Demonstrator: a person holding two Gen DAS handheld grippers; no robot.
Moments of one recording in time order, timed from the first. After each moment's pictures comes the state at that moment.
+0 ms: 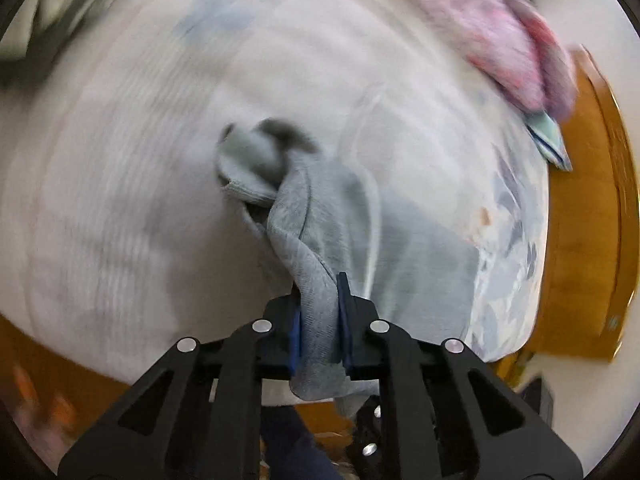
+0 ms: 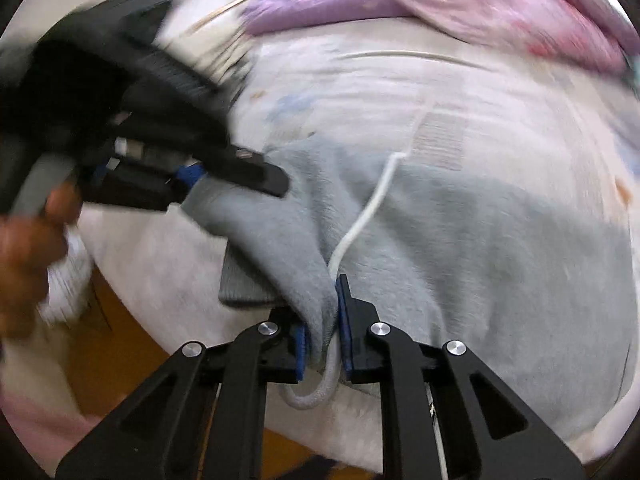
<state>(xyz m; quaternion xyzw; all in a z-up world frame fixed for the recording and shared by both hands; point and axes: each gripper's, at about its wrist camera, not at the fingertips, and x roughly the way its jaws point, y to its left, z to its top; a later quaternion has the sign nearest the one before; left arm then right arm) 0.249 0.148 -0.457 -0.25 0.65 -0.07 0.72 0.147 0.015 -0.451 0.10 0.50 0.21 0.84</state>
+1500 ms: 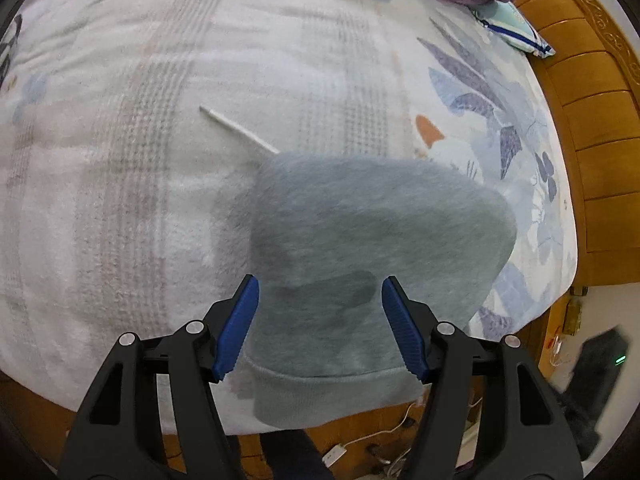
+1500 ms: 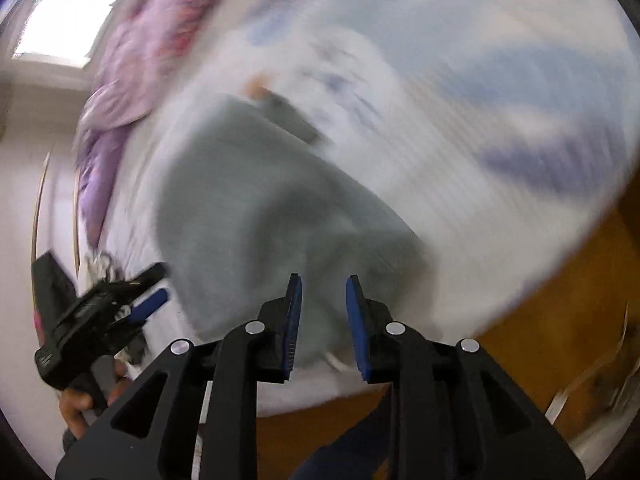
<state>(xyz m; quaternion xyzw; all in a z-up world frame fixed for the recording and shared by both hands) 0.259 -0.086 -0.495 -0.11 0.67 -0.11 0.73 0.117 -0.316 -0.442 0.38 0.54 -0.03 0.75</state>
